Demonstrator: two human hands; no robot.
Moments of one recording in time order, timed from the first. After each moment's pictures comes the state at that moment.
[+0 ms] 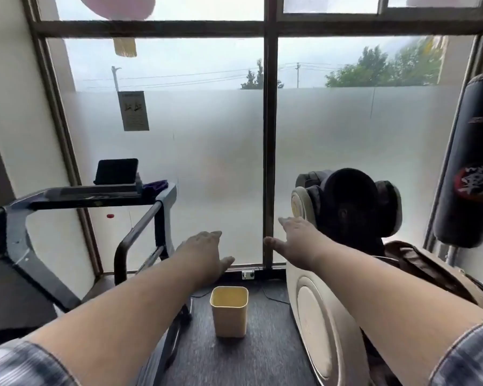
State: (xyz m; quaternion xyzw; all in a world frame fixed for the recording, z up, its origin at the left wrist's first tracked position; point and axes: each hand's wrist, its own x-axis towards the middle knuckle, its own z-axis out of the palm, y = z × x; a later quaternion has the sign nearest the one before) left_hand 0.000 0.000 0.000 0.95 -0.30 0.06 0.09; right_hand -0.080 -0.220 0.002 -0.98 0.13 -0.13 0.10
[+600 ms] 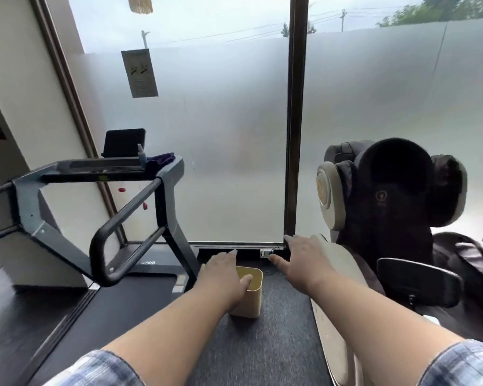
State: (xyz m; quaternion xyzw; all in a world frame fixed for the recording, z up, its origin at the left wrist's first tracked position) left_hand 0.098 -0.140 -0.130 0.97 -0.21 -0.01 0.11; right_hand 0.043 -0.334 -0.121 -0.97 0.14 -0.09 0.18
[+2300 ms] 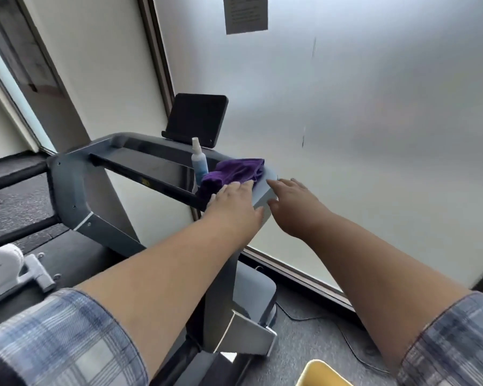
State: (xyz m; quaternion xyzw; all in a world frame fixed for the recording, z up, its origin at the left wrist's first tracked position) left_hand 0.833 -0.113 -0.064 0.99 0.01 0.08 0.11; right_hand 0.891 -0.258 -0.092 -0.96 -0.19 -0.05 0.20
